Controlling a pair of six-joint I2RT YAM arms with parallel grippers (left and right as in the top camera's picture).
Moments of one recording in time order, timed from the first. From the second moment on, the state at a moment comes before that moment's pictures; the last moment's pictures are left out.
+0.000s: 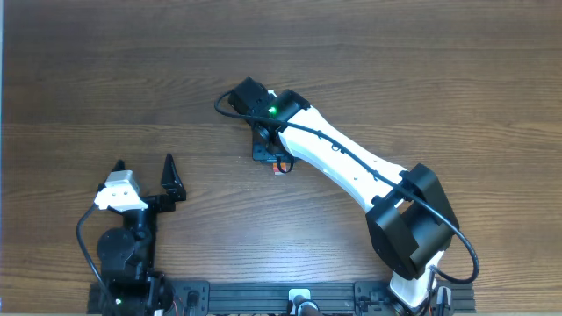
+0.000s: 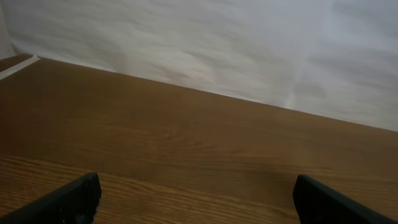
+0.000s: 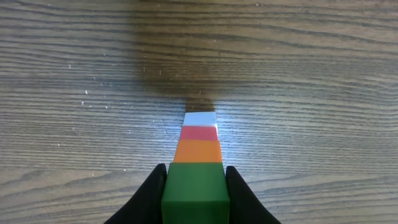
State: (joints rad) left arm -0.02 0.01 0.02 -0.07 -0.08 -0.20; right arm 0.74 1.93 1.55 -1.06 0.08 0.74
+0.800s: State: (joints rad) left arm -0.02 0.01 0.02 -0.07 -0.08 -0.20; right arm 0.74 1.93 1.54 -1.05 0.09 0.74
